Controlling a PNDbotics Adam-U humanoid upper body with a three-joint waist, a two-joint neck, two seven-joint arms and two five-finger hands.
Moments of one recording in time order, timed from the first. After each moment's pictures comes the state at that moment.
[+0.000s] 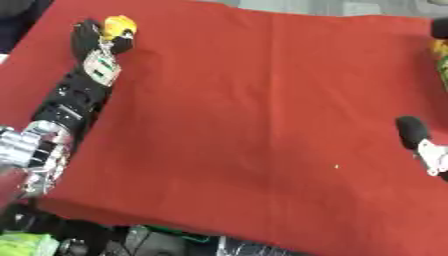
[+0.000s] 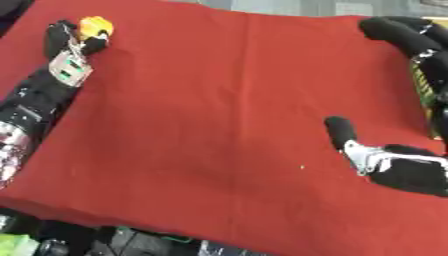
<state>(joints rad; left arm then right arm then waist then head) -0.90 0.63 0.09 -0.48 -0.36 0.35 0.49 -0.49 -0.18 0.26 -1.94 0.66 -0.53 0.08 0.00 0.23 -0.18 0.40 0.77</state>
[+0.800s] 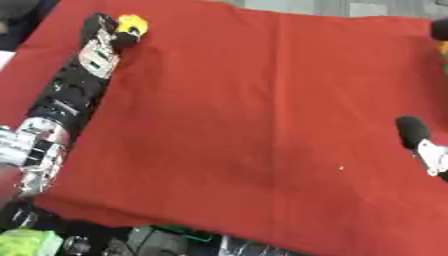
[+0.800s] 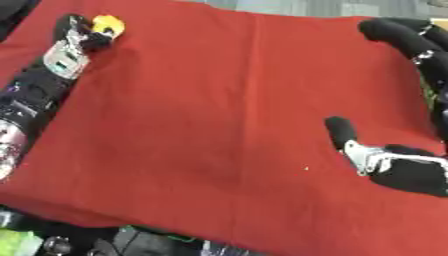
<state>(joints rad) -0.88 0.67 0.08 -0.60 -0.31 0.27 0.22 -0.49 -0.18 0.26 -1.93 0.66 -0.53 0.08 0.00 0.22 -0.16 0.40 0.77</state>
